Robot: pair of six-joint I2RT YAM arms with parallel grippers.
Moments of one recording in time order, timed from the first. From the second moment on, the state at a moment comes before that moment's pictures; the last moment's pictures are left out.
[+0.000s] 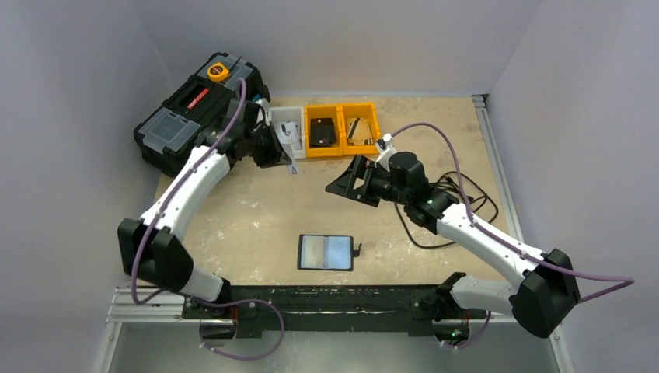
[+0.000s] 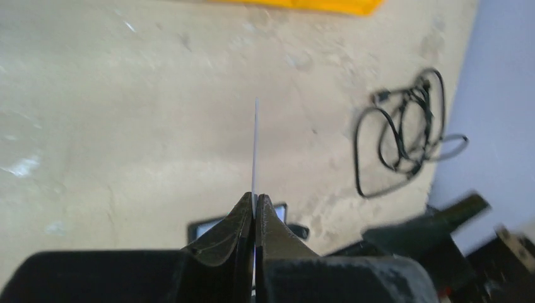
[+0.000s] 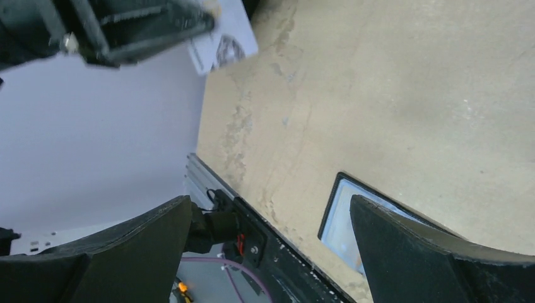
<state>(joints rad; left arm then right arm) -0.32 1.41 1.32 -0.73 0.31 -0.66 0.66 1.18 0.84 -0.06 -0.30 0.94</state>
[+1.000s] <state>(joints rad) -0.20 2.26 2.07 -0.73 0.12 -0.43 0.66 0.87 0.81 -0.36 -0.14 0.90</state>
